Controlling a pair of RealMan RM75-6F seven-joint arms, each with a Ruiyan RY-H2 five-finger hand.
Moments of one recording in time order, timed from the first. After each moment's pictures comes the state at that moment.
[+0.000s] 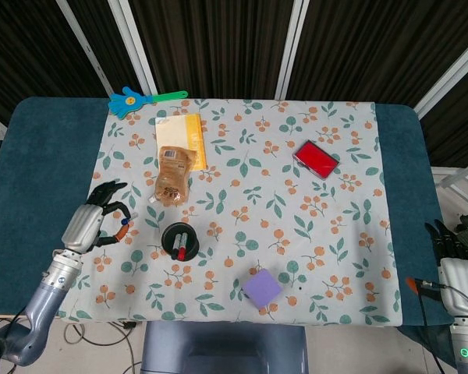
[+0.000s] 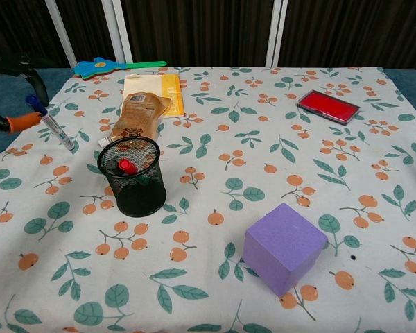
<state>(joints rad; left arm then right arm) -0.47 -1.44 -0.11 -1.39 1.50 1.22 -0.31 0.05 -1.13 0.10 -1.65 -1.41 1.48 -0.06</state>
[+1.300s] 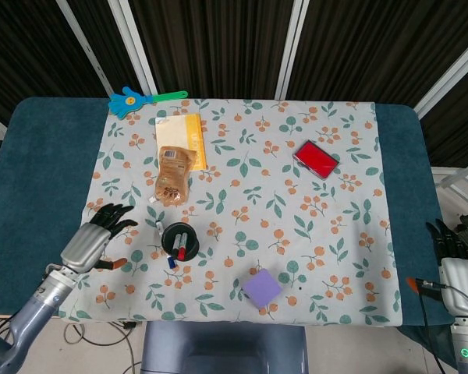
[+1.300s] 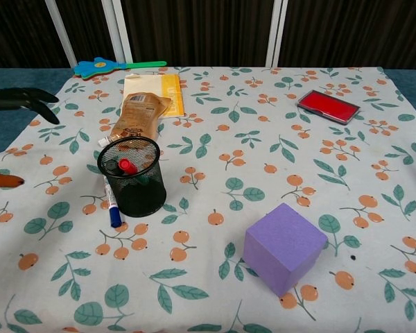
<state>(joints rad) -0.45 -1.30 0.04 -1.48 1.59 1.24 -0.15 0.04 -1.14 0.10 -1.65 -1.41 1.49 -0.05</state>
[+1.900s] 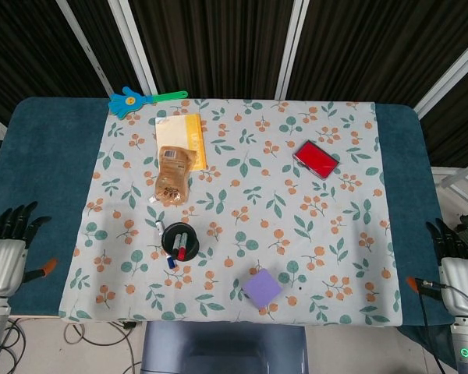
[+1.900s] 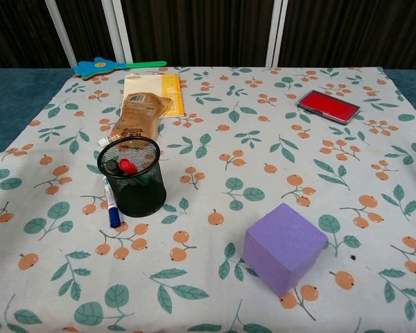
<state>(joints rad) -0.18 -1.16 0.02 -1.67 1.43 1.53 0.12 0.04 -1.14 0.10 -1.65 -1.42 1.50 -0.06</state>
